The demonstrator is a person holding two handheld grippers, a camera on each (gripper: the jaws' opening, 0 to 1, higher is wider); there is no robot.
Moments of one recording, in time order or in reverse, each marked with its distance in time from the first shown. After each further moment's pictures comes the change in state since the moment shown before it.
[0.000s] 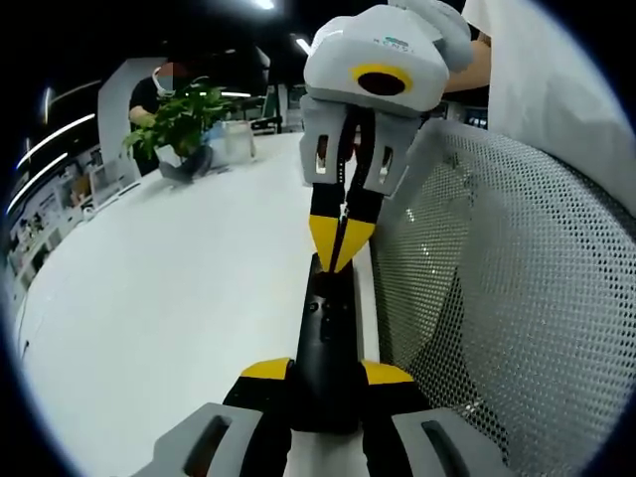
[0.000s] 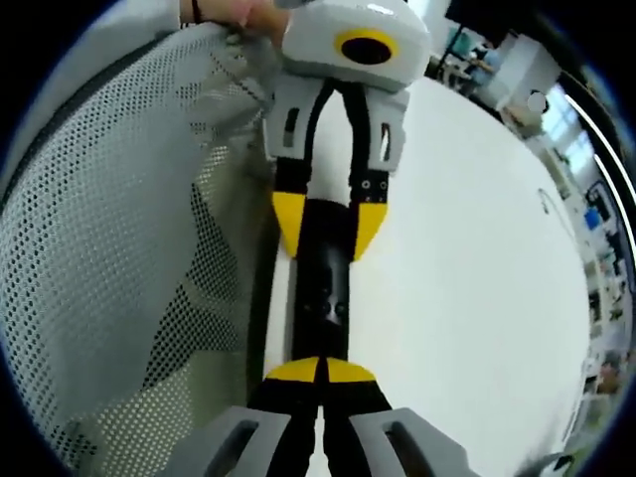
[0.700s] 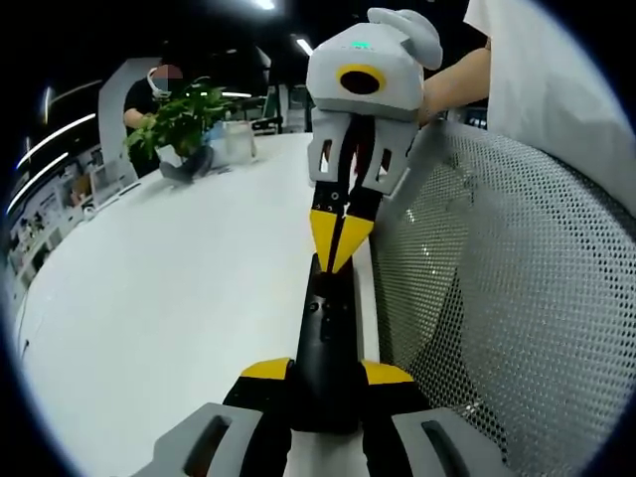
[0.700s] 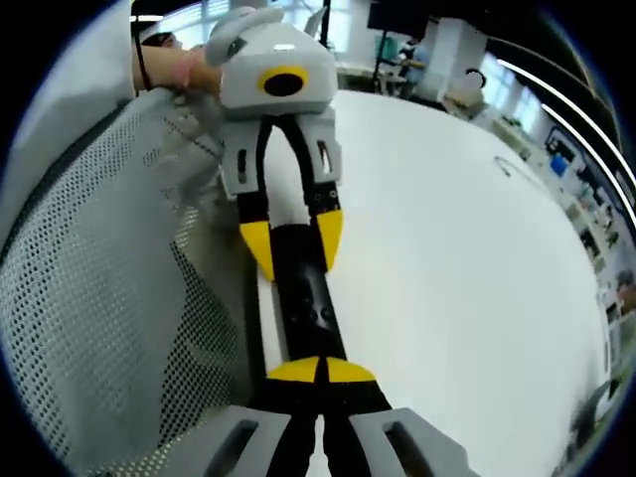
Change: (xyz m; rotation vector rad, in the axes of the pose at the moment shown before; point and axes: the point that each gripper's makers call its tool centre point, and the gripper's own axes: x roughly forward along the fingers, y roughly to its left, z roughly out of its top) left arm 0.000 0.000 0.001 -0.002 -0.002 0.003; right arm -0.002 -0.002 0.005 0.204 -0.169 -0.048
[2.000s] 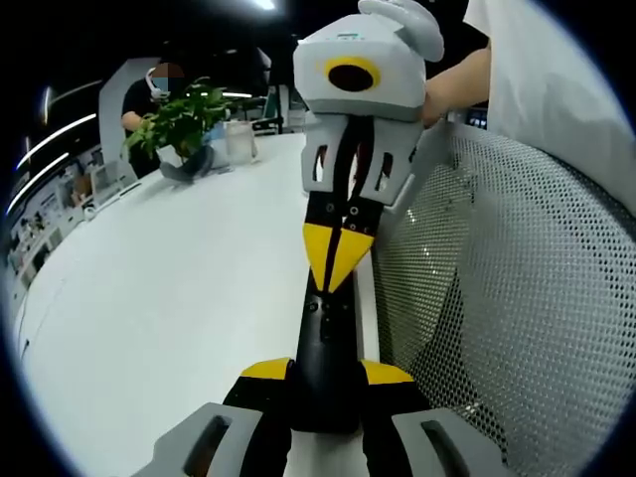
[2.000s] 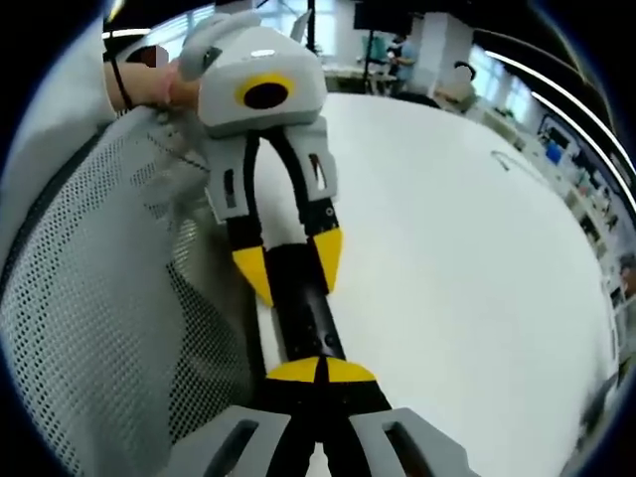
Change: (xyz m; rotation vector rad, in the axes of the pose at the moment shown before) left arm 0.000 0.000 0.000 0.001 -0.001 0.001; right arm 0.011 0.002 0.016 0.053 -0.007 0.008
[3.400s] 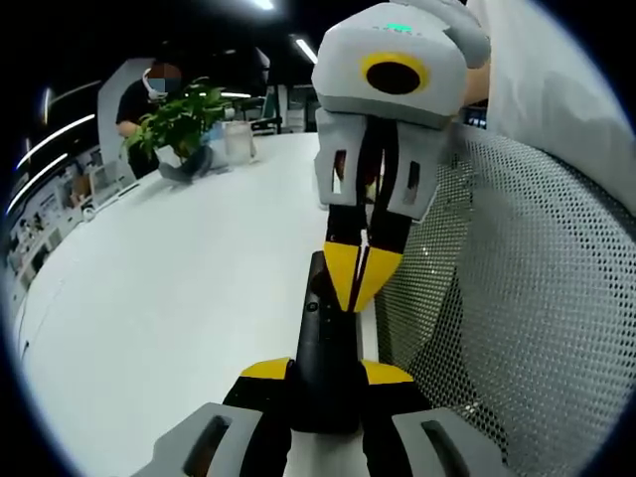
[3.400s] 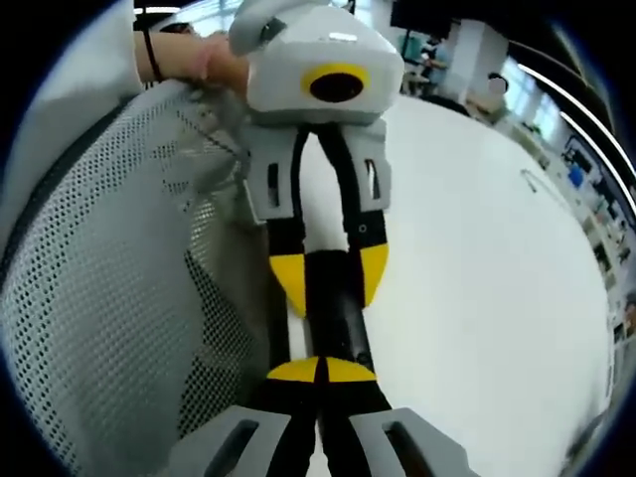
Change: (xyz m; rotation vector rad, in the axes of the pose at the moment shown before) left arm 0.000 -0.001 0.000 0.004 0.001 -0.005; right arm 0.007 0.021 0.007 -0.099 0.033 0.057
